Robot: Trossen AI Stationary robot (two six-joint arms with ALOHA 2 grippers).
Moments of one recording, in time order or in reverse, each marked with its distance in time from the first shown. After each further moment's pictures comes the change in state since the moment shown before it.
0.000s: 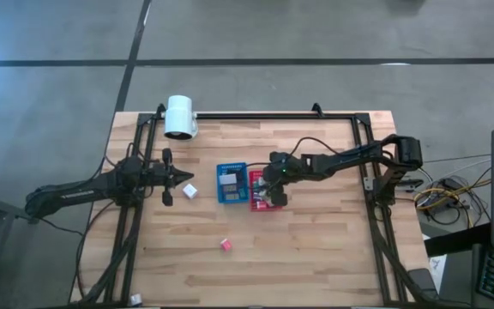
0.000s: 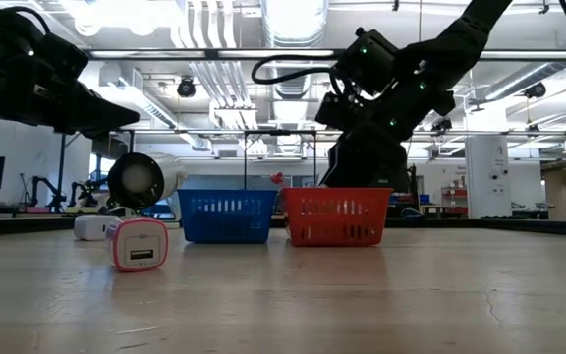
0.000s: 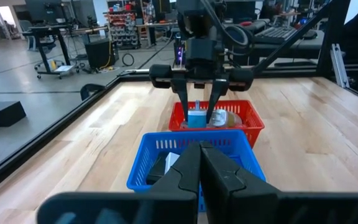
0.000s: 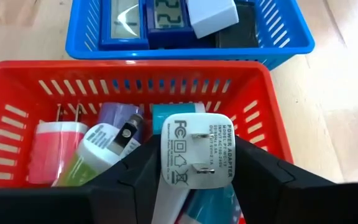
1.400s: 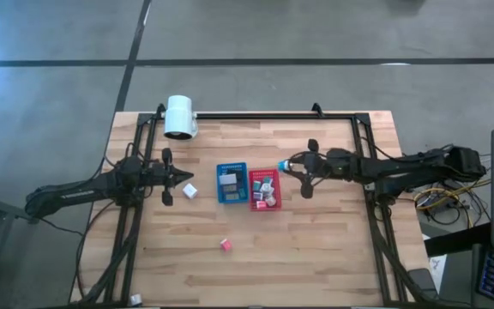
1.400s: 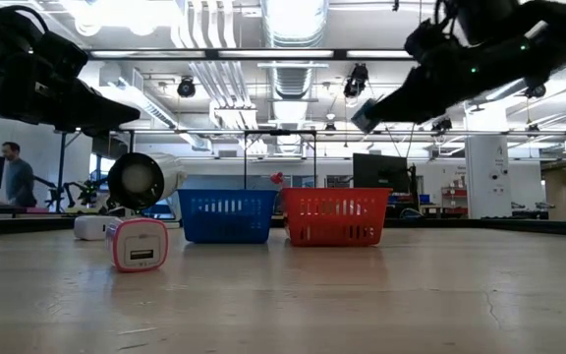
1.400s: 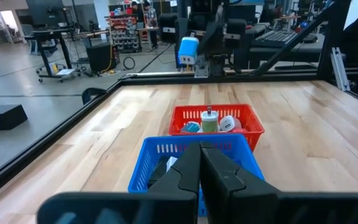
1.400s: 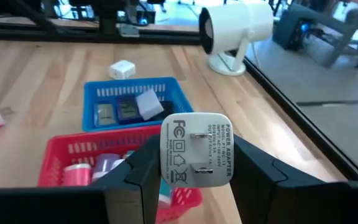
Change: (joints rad) left arm 0.000 -0.001 0.000 0.015 -0.002 0.000; right arm 0.009 -0.628 -0.428 0.264 0.160 0.068
